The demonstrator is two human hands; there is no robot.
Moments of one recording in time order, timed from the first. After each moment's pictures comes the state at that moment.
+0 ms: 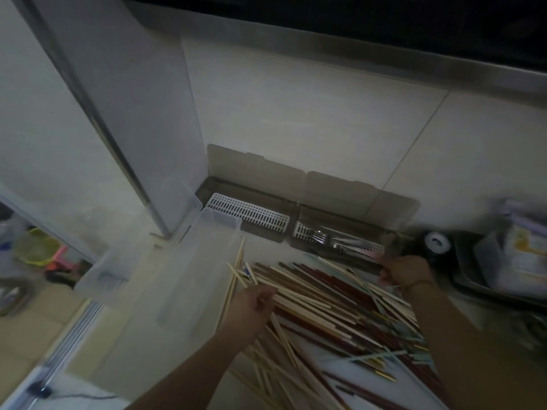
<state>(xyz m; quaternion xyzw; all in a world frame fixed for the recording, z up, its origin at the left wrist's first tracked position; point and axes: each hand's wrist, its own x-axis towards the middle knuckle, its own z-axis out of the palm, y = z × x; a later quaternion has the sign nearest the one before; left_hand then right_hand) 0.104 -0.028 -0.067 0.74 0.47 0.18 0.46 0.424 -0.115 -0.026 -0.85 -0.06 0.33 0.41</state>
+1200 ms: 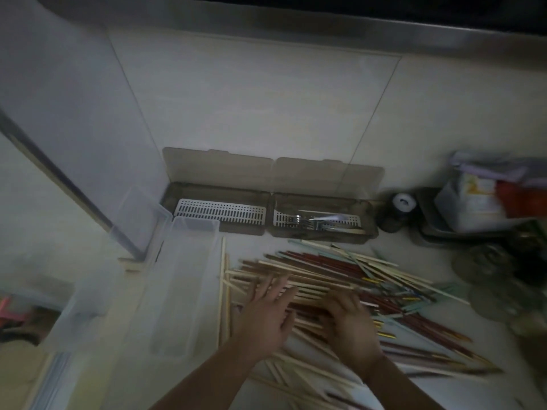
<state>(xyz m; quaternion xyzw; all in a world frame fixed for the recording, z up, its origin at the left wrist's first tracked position) 0.106 -0.032 -0.087 0.96 0.18 0.07 0.19 0.242 -0.193 -0.076 -0.86 -0.48 0.01 0.16</state>
